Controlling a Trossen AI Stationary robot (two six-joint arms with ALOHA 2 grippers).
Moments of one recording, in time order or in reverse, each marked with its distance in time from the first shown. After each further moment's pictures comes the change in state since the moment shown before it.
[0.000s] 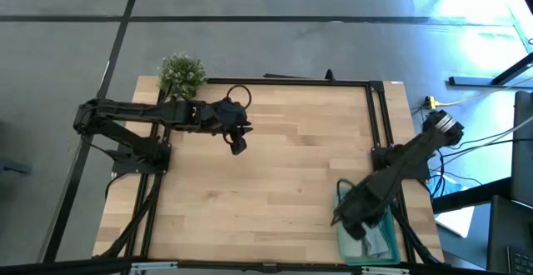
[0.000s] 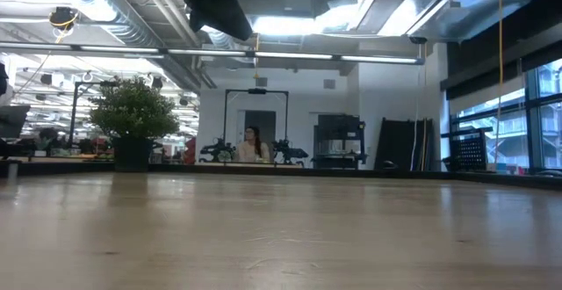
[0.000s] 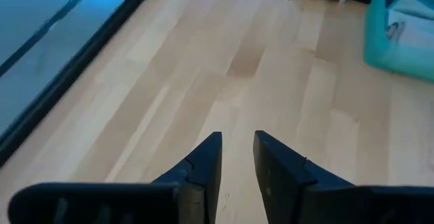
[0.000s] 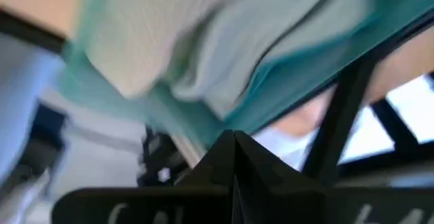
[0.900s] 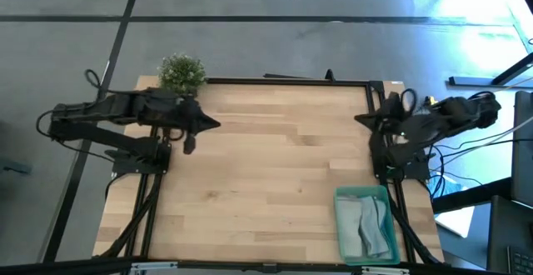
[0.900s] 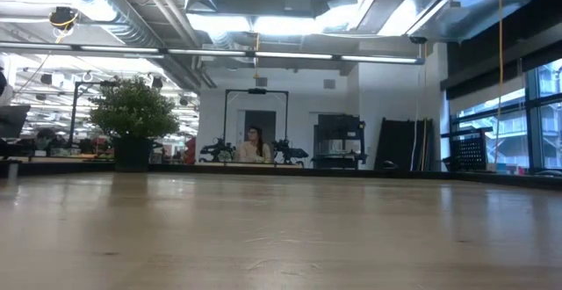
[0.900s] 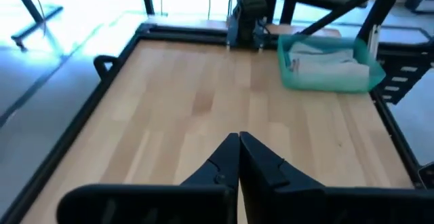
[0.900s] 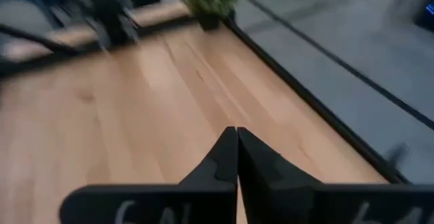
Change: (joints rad) left arm -0.028 -0.432 -0.012 -0.156 0.150 0.183; right arm -0.287 -0.699 0.086 0.024 1.337 -1.028
